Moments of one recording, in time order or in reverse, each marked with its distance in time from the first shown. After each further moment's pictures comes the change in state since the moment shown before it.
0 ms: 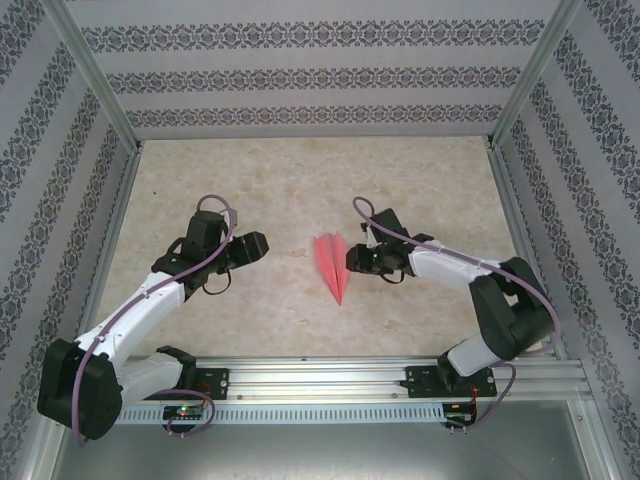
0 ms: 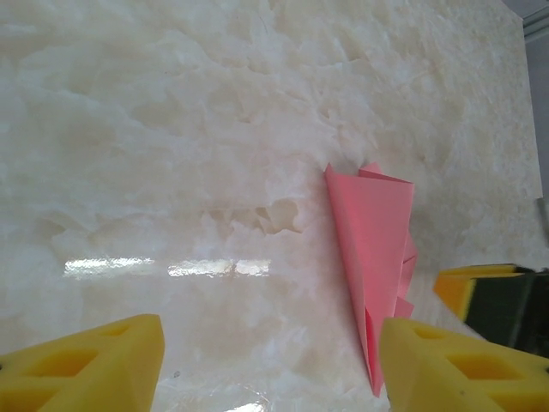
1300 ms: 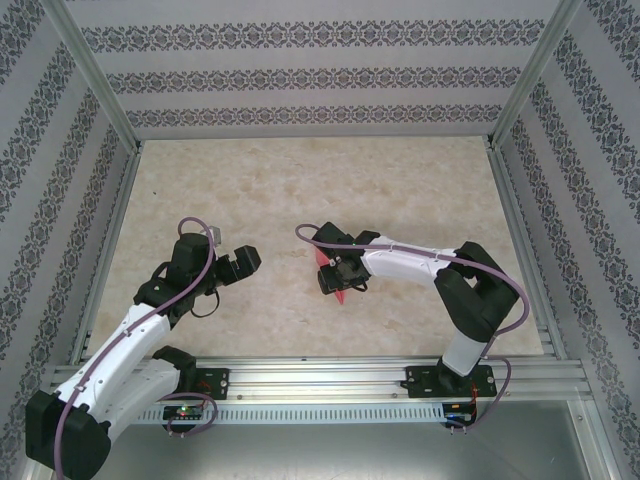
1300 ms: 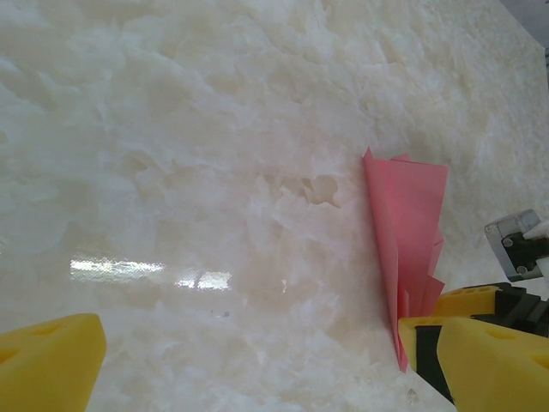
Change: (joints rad) left arm 0.000 -0.248 -0.121 -0.122 -0.079 -0.056; right arm 0.314 0.237 0.256 -0.307 0.232 -0.048
